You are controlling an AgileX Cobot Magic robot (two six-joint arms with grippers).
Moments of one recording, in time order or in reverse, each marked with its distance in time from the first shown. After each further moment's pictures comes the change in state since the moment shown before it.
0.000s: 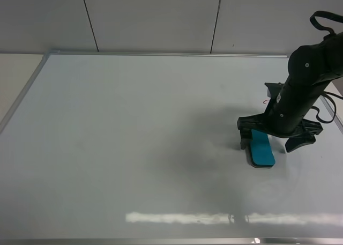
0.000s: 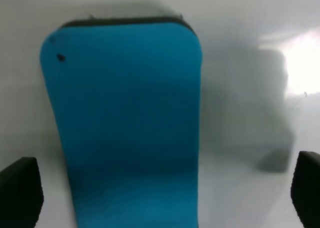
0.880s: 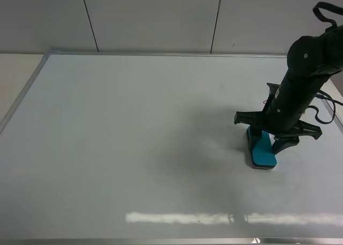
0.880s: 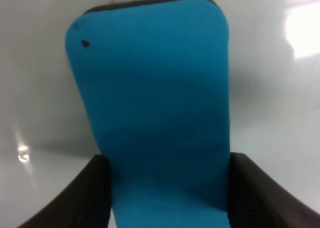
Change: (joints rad) left arm 0.000 0.000 0.000 0.000 0.000 0.000; right arm 0.000 0.000 -0.043 0.104 0.107 0.052
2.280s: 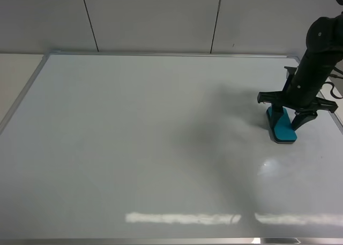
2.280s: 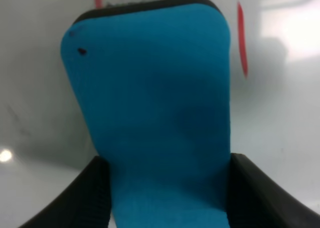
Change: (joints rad) left arm 0.000 0.000 0.000 0.000 0.000 0.000; right arm -0.245 0.213 -0.317 -0.070 0.127 -0.214
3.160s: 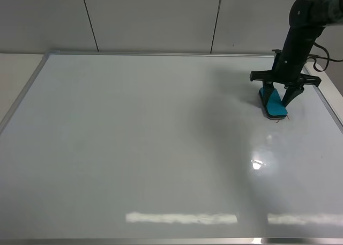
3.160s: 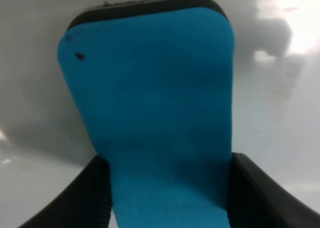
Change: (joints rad) left arm 0.000 0.000 0.000 0.000 0.000 0.000; right arm -0.015 0.243 -0.458 -0.023 0.289 -0.059
